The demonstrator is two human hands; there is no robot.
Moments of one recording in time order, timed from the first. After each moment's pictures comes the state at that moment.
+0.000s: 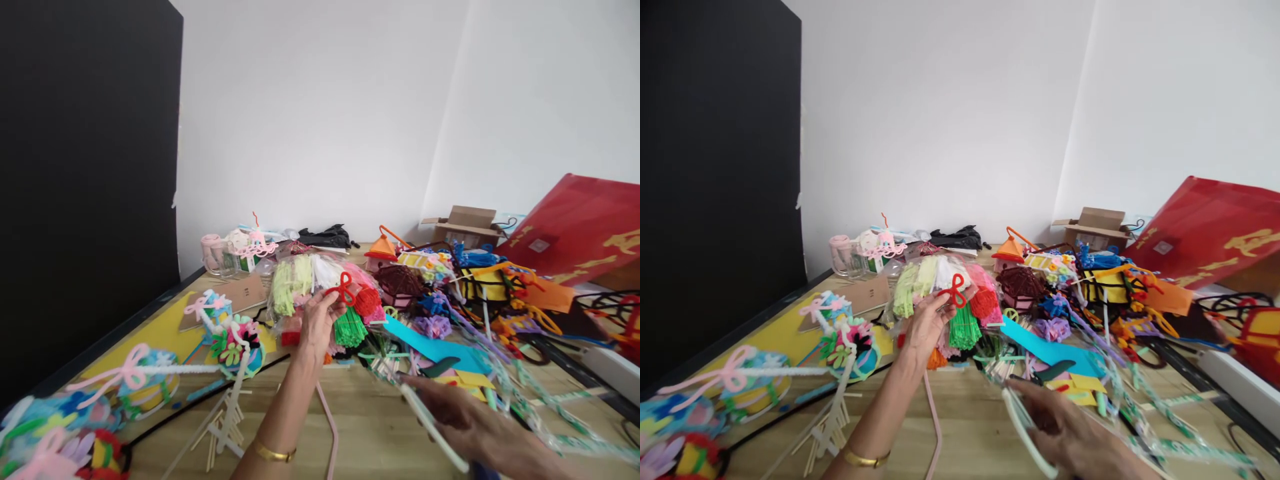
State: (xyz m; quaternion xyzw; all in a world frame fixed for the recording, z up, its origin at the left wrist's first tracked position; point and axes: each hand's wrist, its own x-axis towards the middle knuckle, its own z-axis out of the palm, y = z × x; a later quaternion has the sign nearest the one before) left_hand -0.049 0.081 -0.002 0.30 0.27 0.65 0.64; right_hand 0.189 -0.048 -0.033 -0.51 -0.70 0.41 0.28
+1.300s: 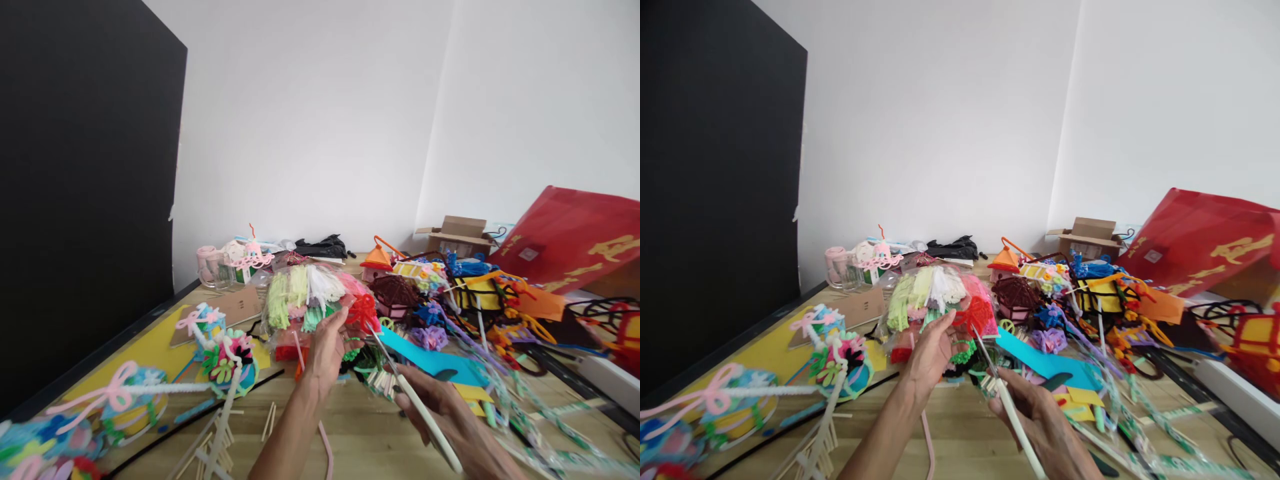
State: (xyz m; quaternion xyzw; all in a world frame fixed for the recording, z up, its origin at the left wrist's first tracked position) left_hand -0.028 0.054 0.001 0.35 0.24 0.57 0.71; right_hand 0.143 -0.038 -0.026 -0.47 -0.65 0.41 0.43
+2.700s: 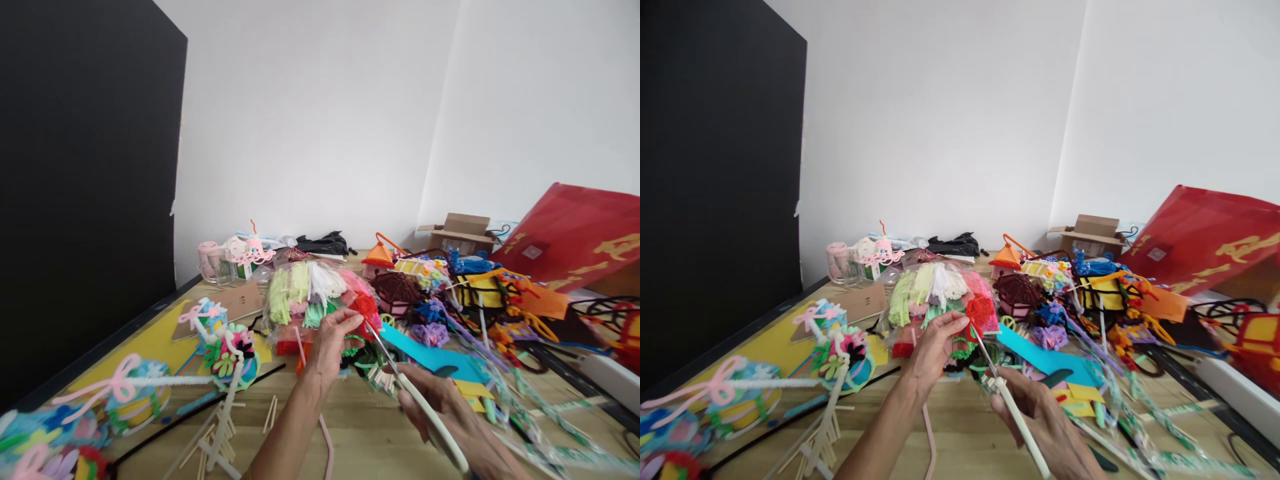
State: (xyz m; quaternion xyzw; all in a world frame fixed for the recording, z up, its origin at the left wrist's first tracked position) left_hand -0.028 0.050 0.001 0.43 0.29 0.55 0.66; right_hand 0.142 -0.042 -0.015 -0.45 -0.64 0.48 0.39
